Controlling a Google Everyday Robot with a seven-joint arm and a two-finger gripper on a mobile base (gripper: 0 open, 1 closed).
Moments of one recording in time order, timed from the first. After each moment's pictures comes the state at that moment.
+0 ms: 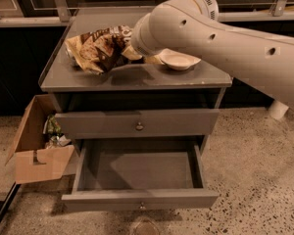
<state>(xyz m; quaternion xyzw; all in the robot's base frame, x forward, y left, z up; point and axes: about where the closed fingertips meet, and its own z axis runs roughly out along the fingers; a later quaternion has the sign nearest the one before) 0.709 0.048 0.899 -0.53 0.71 -0.03 0.47</state>
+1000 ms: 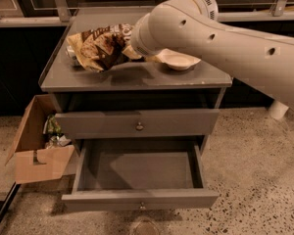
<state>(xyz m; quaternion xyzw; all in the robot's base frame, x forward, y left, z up) 0.709 0.047 0.899 -0.53 0.71 -0.03 0.47</state>
